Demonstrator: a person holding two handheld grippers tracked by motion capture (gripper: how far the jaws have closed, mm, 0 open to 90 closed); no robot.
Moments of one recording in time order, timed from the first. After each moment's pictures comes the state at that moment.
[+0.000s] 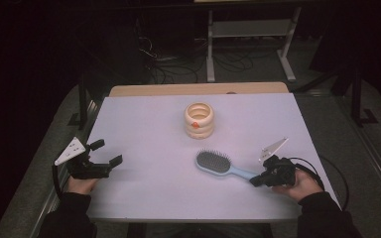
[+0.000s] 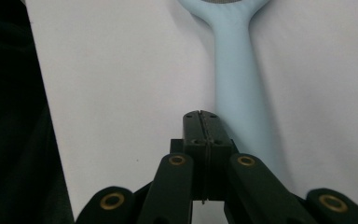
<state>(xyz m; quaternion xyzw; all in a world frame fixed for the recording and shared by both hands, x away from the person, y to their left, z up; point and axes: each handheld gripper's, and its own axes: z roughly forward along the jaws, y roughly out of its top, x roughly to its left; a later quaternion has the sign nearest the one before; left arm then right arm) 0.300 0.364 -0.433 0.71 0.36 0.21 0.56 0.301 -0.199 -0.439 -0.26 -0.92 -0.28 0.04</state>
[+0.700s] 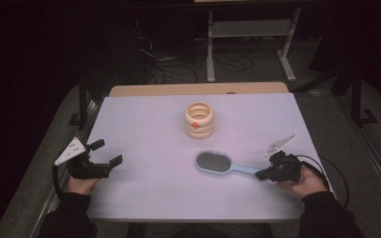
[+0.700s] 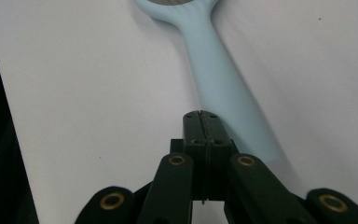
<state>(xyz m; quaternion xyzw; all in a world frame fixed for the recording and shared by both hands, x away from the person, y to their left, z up) 0.300 0.364 -0.433 0.71 0.36 0.21 0.56 0.308 -0.217 -0.438 -0.29 -0.91 -0.29 0.00</state>
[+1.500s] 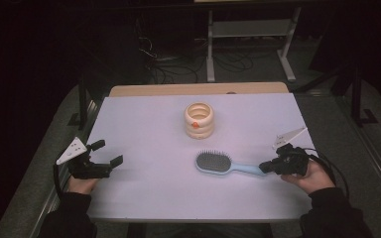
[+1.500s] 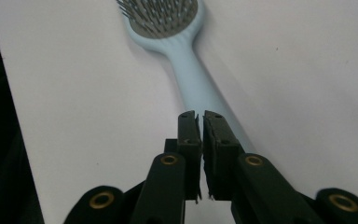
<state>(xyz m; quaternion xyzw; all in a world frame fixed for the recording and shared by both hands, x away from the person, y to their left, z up) 0.302 0.364 -0.435 0.72 0.36 0.21 0.55 0.314 -0.229 -0.414 -0.29 -0.90 -0.32 -0.02</state>
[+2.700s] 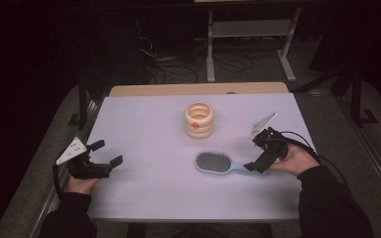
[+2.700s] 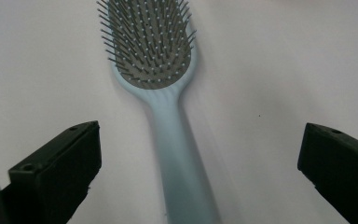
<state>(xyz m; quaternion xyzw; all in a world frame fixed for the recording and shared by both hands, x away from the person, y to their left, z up) 0.301 0.364 -0.436 0.72 0.36 0.21 0.55 0.349 -0.175 -0.392 -0.22 -0.94 -0.25 -0.06</state>
